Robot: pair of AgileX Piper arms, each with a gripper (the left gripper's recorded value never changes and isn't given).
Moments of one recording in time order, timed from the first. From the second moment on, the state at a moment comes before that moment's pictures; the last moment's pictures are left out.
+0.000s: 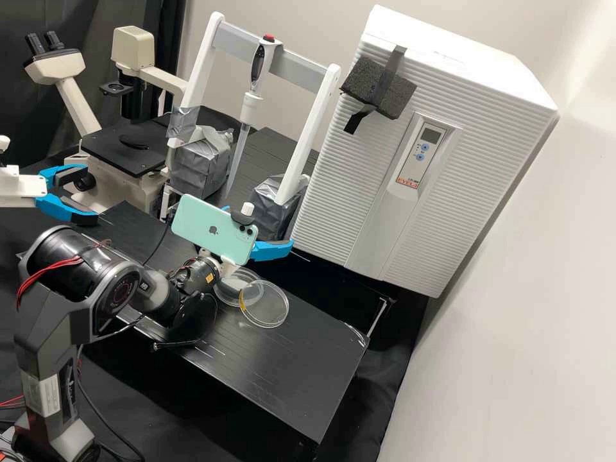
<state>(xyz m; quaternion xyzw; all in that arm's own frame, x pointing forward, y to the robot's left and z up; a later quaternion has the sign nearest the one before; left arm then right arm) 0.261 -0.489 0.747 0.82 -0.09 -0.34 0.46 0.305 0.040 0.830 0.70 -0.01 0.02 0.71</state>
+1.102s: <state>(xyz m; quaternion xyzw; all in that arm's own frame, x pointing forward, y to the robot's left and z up) 0.260 -0.490 0.746 0.82 -0.09 -0.34 0.46 0.277 0.080 0.798 0.66 0.08 0.05 0.75</state>
